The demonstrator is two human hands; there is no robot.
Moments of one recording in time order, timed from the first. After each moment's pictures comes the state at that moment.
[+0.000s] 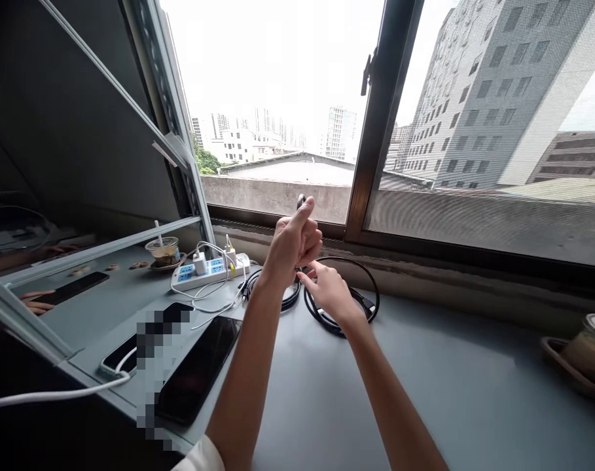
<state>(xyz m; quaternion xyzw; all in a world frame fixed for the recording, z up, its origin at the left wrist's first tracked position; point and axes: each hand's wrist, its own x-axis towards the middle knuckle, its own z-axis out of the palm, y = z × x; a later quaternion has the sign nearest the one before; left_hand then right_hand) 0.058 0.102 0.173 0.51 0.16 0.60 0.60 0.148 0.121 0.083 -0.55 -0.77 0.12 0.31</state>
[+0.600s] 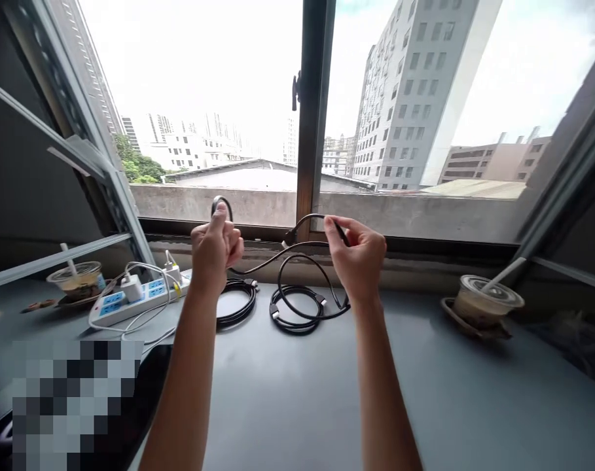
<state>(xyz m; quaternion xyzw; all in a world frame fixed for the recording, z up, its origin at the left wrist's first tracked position) 0.045 0.121 0.167 0.54 0.20 0.71 0.41 0.229 0.078 0.155 -0.50 -0.50 -0.09 0.70</state>
